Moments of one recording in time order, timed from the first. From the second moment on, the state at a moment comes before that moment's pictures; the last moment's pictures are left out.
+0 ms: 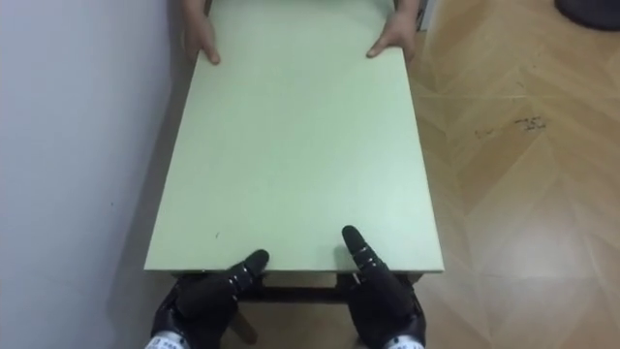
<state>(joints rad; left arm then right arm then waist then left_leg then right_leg) 0.33 0.20 -0.38 0.12 -0.98 -0.04 -0.03 0.33 -0.25 0.37 0.19 1.40 -0.15 0.14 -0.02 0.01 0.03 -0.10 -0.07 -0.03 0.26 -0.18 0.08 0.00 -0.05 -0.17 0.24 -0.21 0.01</state>
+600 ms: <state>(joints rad) 0.32 0.22 -0.37 0.14 -0.89 -0.01 -0.10 0.33 -0.26 0.35 0.21 1.15 -0.06 0.30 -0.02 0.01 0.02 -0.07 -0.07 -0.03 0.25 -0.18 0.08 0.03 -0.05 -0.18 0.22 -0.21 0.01</state>
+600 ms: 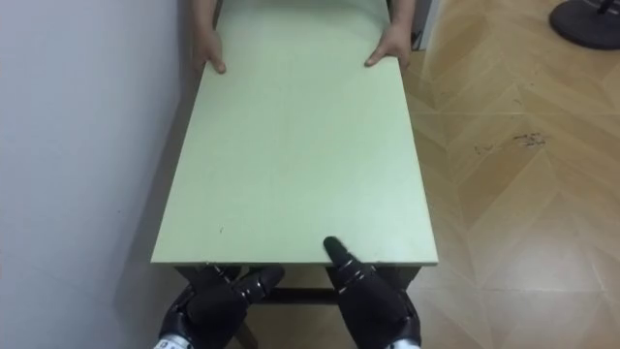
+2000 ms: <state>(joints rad) 0.22 0.23 -0.28 0.96 -0.58 -0.03 -0.12 0.18 -0.25 0.22 1.08 0.51 -0.02 0.19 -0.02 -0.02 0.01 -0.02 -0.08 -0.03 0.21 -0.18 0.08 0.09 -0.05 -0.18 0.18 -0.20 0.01</state>
